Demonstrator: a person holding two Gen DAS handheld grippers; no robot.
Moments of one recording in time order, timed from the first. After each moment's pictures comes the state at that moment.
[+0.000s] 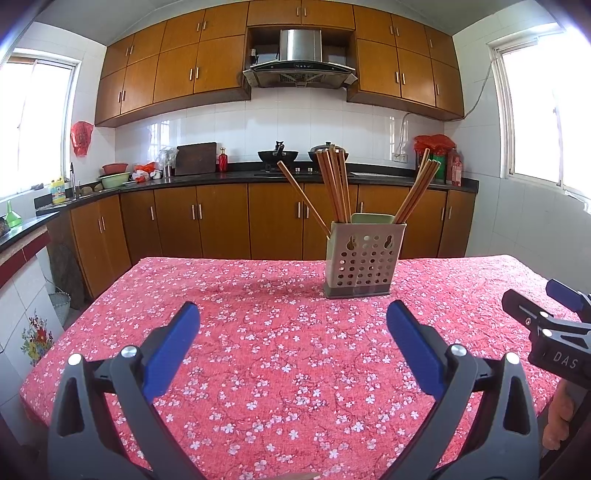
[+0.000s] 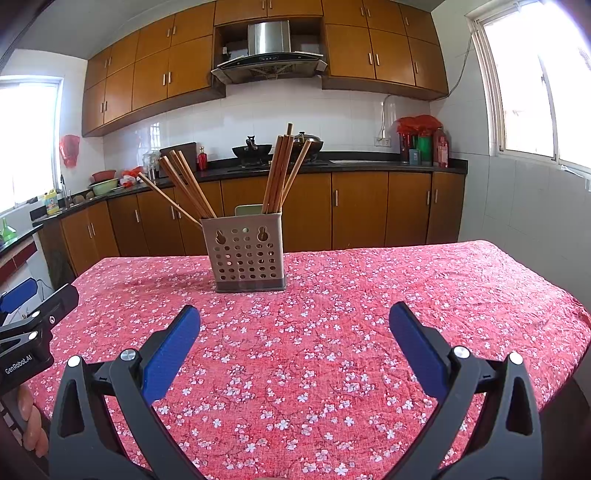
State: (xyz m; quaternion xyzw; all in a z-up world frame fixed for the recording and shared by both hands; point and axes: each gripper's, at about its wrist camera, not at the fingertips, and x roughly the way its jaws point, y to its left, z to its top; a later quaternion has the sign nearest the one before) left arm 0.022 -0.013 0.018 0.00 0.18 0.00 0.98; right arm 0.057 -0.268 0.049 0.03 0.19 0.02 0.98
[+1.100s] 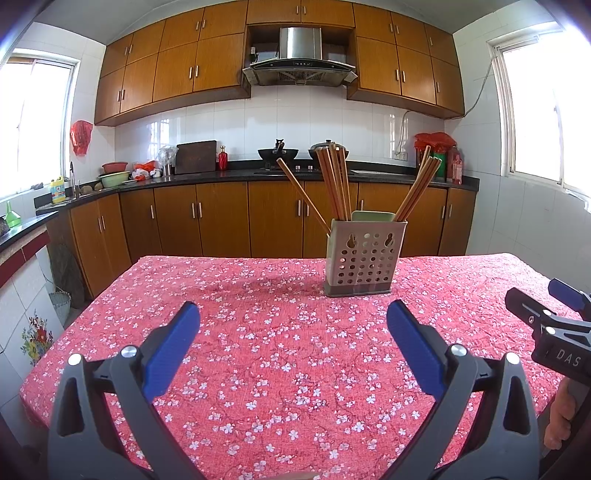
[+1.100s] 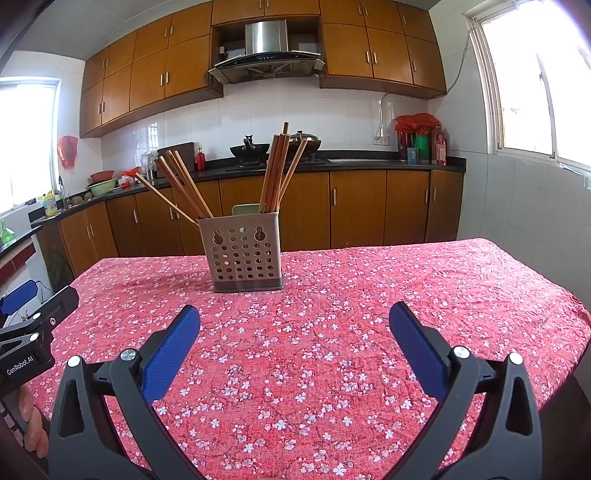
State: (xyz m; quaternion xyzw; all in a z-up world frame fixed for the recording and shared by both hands) left arm 0.023 -0.015 0.016 0.00 0.18 0.00 0.98; right arm 0.057 -0.266 0.050 0.03 0.19 0.02 0.98
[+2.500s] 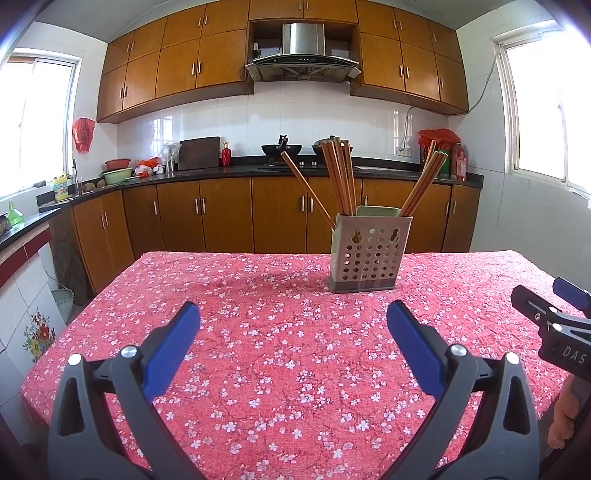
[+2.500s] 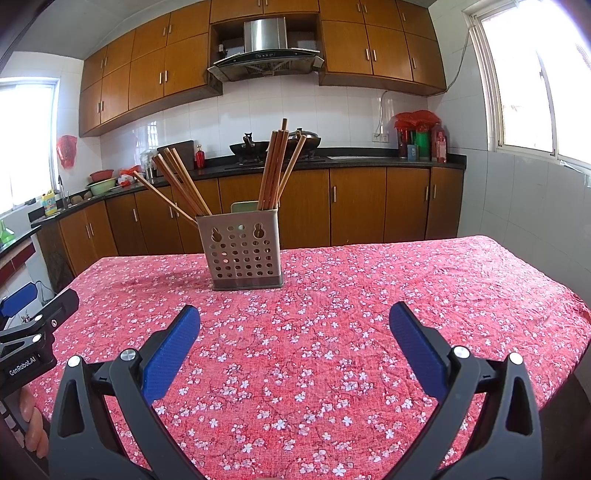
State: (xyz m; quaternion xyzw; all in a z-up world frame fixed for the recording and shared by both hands) left arm 0.028 -0.013 0.007 0.00 0.19 0.01 0.98; right arm 0.060 -0.260 0.048 0.03 0.19 0.01 0.98
